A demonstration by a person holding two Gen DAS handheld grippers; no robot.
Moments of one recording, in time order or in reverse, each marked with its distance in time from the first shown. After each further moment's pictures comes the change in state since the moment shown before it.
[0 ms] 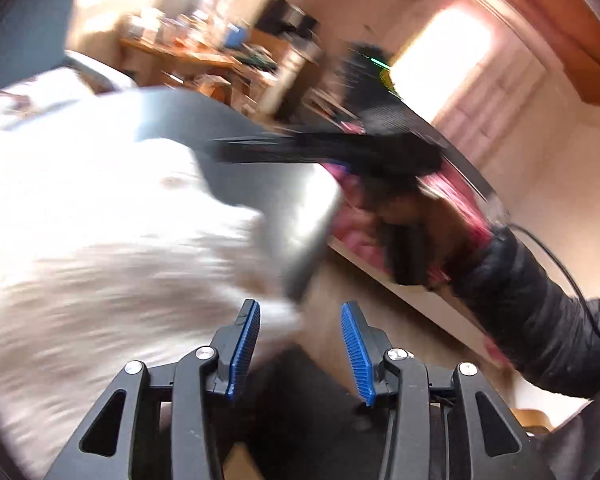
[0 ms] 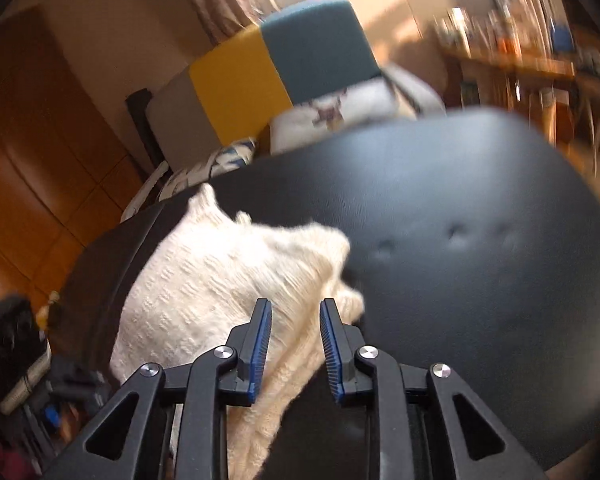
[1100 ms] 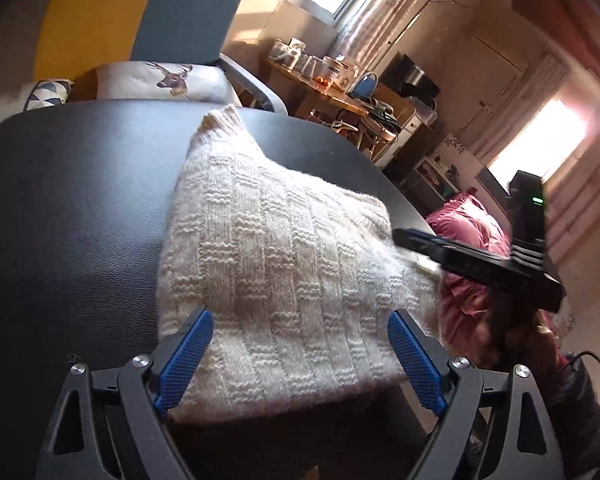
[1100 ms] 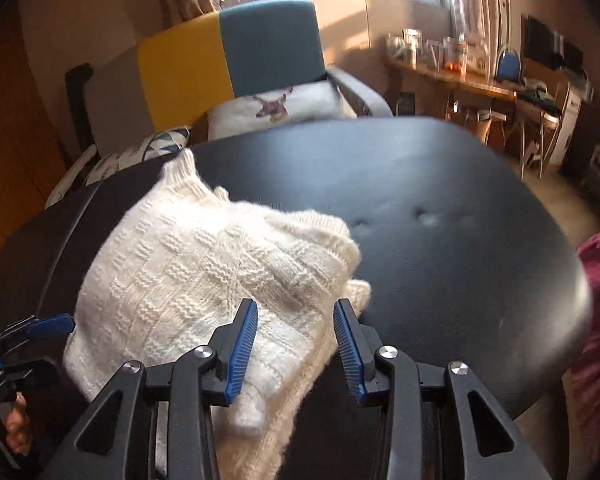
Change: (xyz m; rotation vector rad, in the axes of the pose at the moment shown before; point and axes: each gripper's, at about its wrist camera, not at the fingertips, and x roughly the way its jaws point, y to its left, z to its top) left arm -0.087 0.079 -0.042 -0.280 -0.150 0.254; right arm 0.031 0.078 -0.019 0.037 0.040 -0.270
